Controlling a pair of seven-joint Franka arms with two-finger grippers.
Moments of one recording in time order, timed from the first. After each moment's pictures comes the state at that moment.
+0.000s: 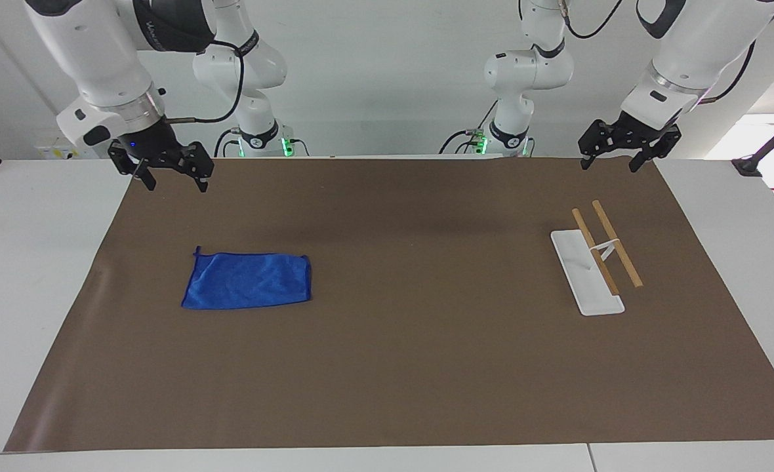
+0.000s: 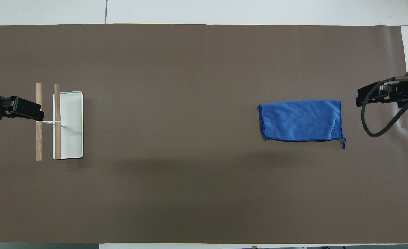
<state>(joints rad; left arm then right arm) -0.03 -0.04 -0.07 -1.58 -0.03 1.47 0.03 0.01 -0.03 0.02 -1.69 -0.02 1.64 0.09</state>
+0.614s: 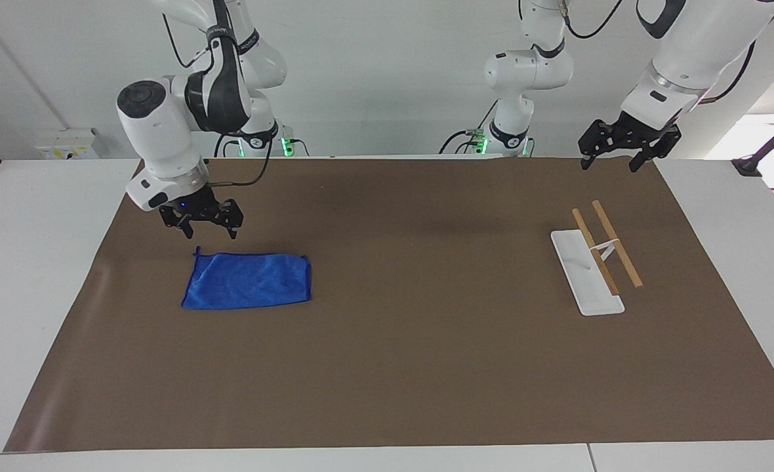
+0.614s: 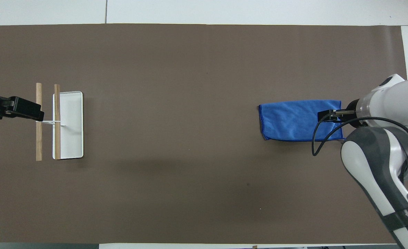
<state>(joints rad) -0.03 -0.04 -0.07 -1.58 -0.03 1.47 0.03 0.01 -0.05 0.02 -2.19 -0.01 2.19 0.07</state>
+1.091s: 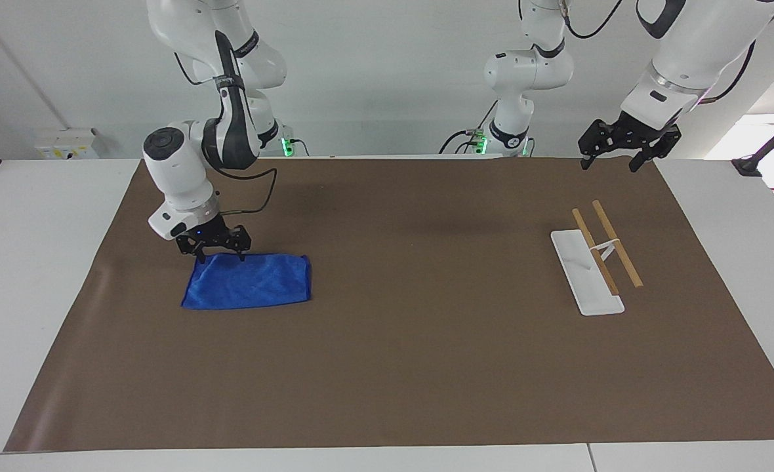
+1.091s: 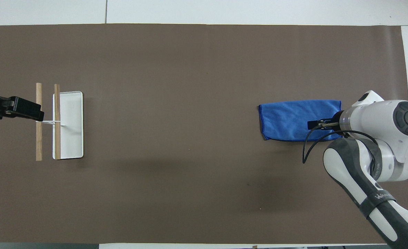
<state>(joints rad) -0.03 -0.04 -0.07 -1.58 -0.03 1.47 0.03 -0.02 0.05 0.02 -2.33 0.01 2.48 -0.07</state>
